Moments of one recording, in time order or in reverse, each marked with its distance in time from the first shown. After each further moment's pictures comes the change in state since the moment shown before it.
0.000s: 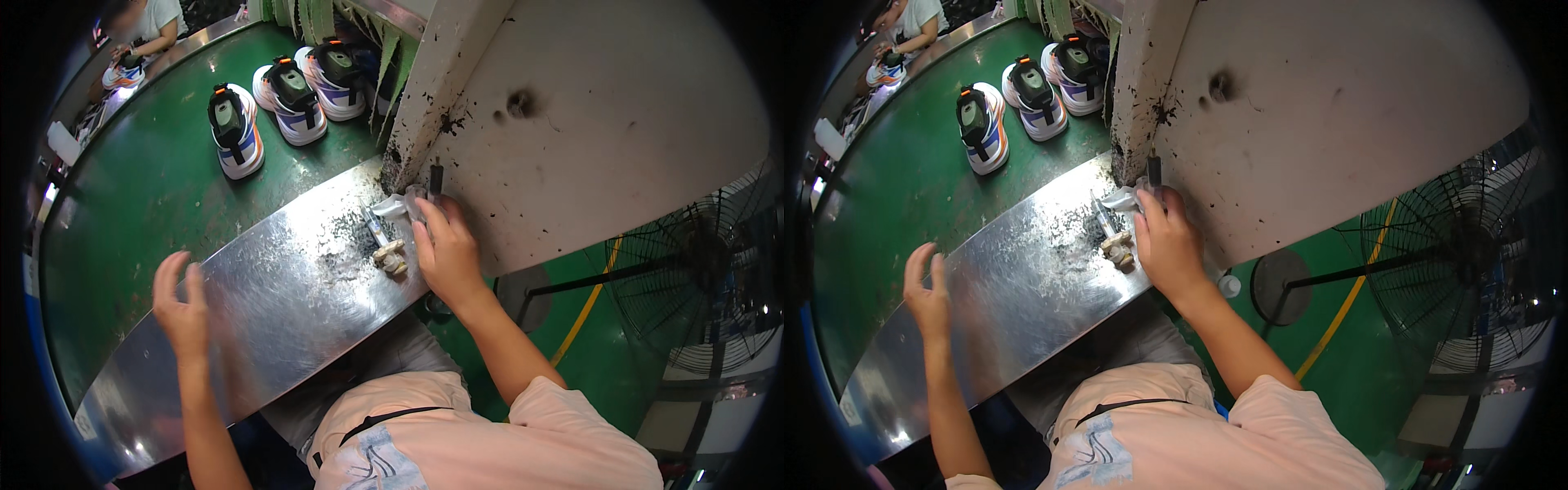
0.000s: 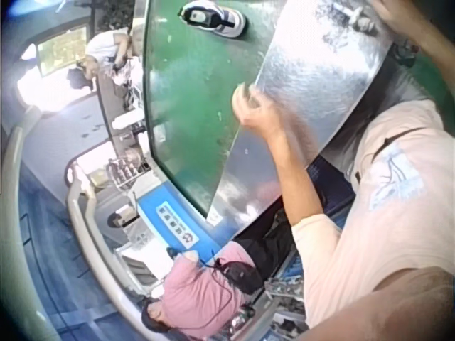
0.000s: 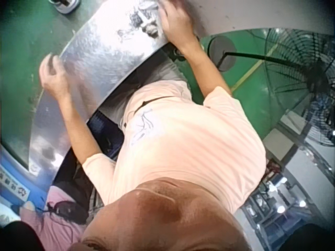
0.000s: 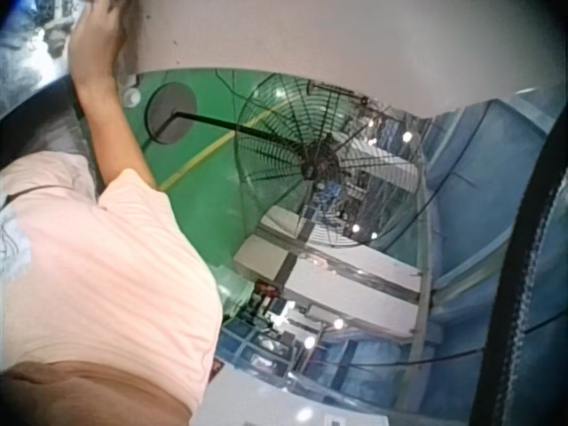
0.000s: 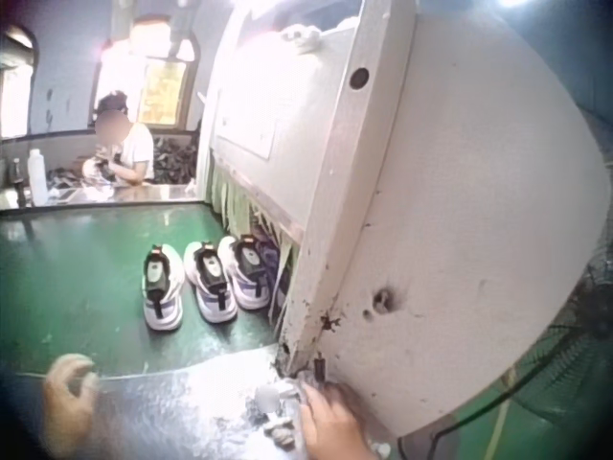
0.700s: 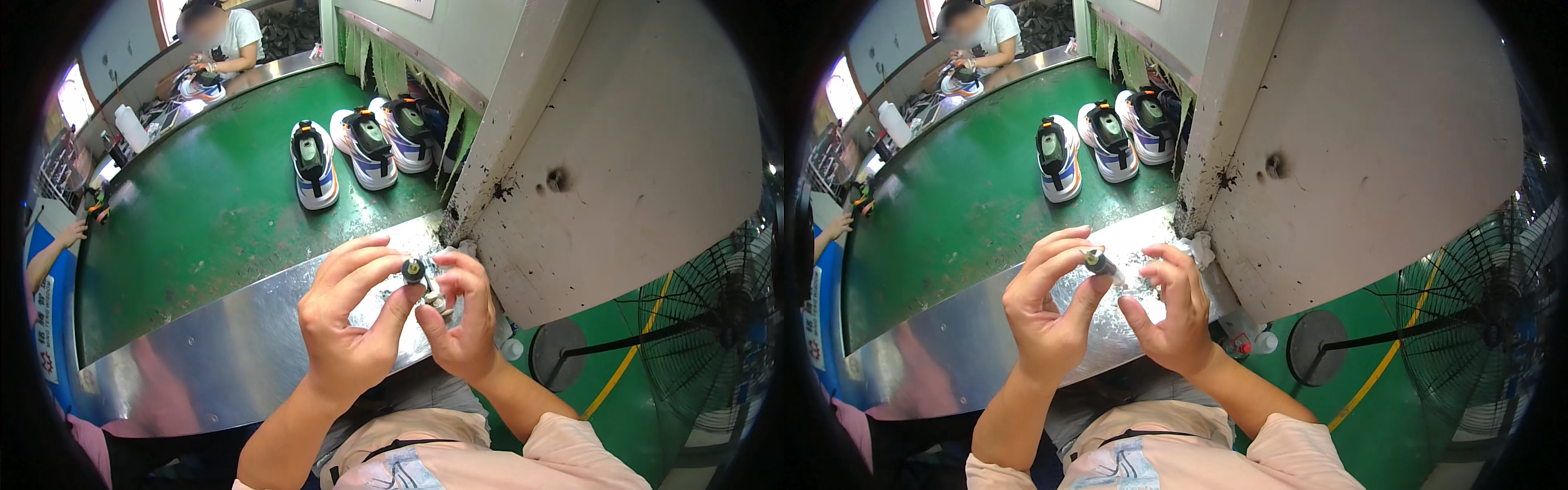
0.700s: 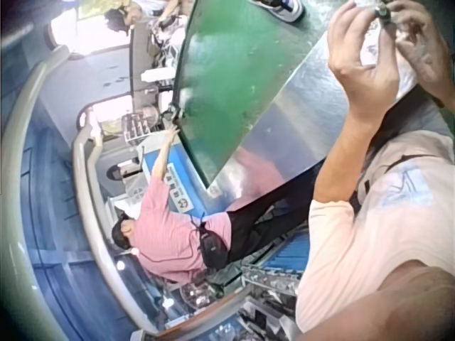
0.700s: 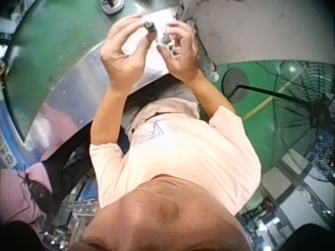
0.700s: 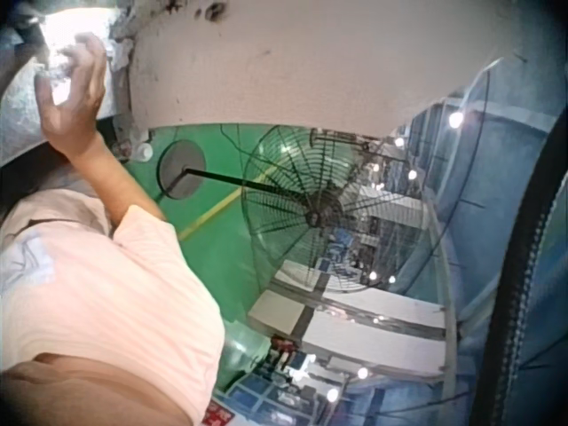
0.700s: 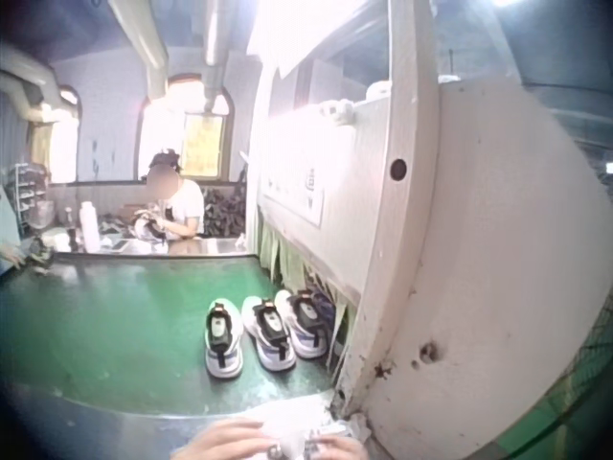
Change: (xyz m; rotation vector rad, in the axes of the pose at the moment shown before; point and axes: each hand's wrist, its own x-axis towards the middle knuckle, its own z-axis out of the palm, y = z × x) left_hand 0.000 0.185 0.000 -0.628 -0.031 0.336; right_hand 0.008 -0.092 -0.036 0.628 0.038 -0.208
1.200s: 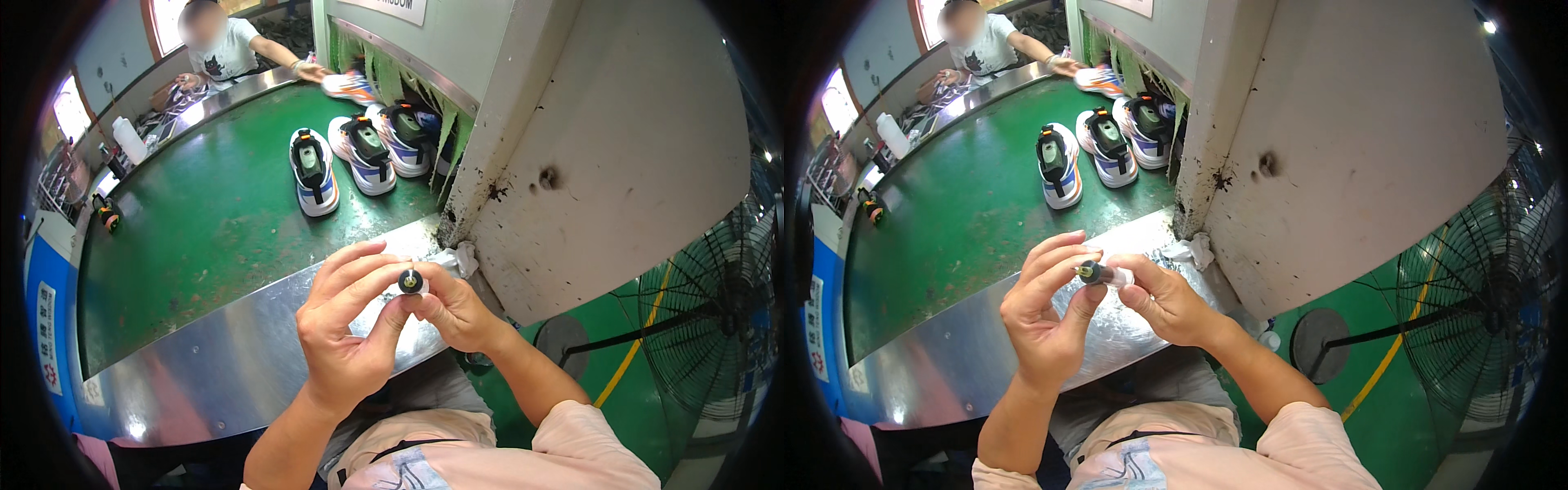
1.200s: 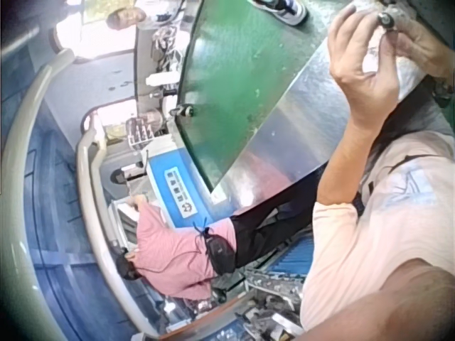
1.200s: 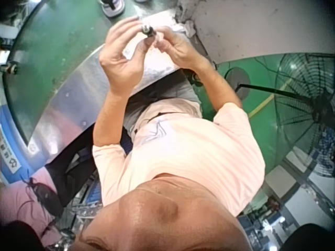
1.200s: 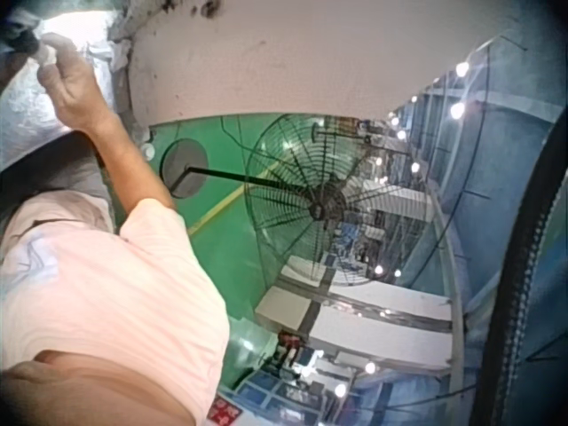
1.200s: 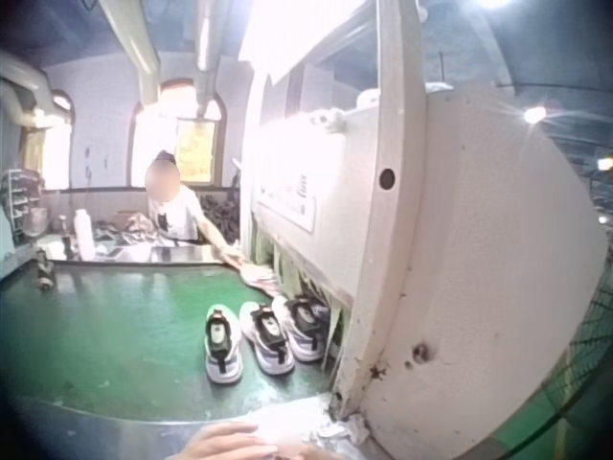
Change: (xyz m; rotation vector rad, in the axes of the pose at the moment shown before) left_hand -0.003 0.002 -0.006 -0.054 -0.065 0.047; right_hand 0.016 0.027 -0.006 0.570 -0.542 0.238
